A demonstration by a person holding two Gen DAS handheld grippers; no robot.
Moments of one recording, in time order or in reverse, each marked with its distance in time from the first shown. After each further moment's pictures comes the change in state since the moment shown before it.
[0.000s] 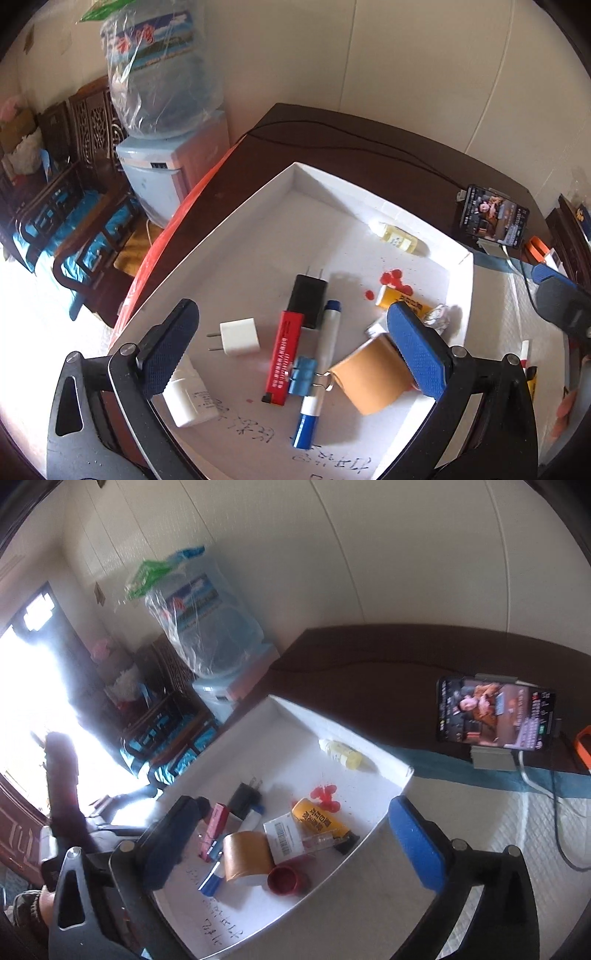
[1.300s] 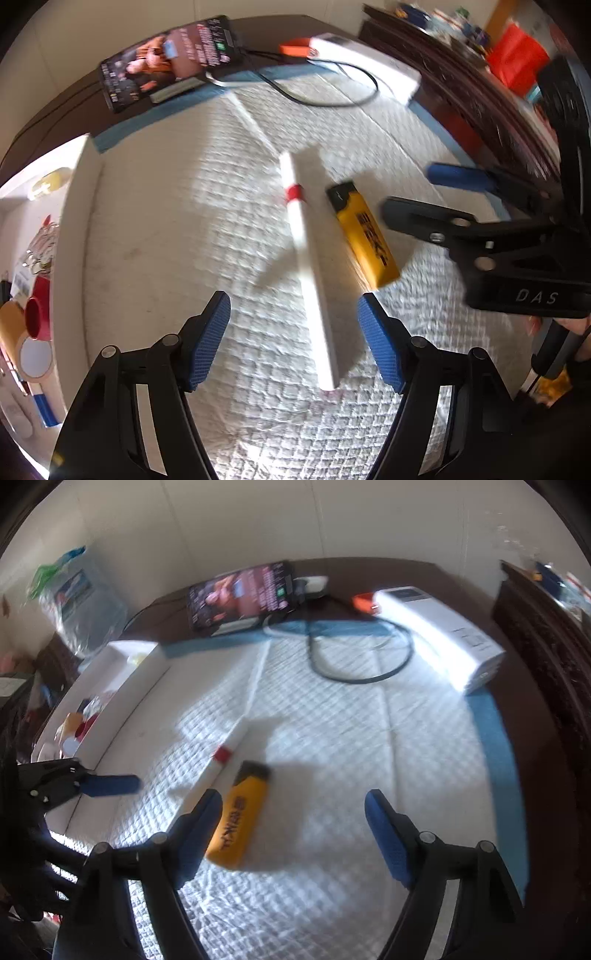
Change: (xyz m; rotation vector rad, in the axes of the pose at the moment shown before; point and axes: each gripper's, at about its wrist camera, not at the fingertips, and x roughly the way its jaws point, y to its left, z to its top) left arm 0.011 -0.248 -0.123 0.652 0.326 -0.419; right arm -0.085 -0.142 -0.126 0.158 0.113 -0.353
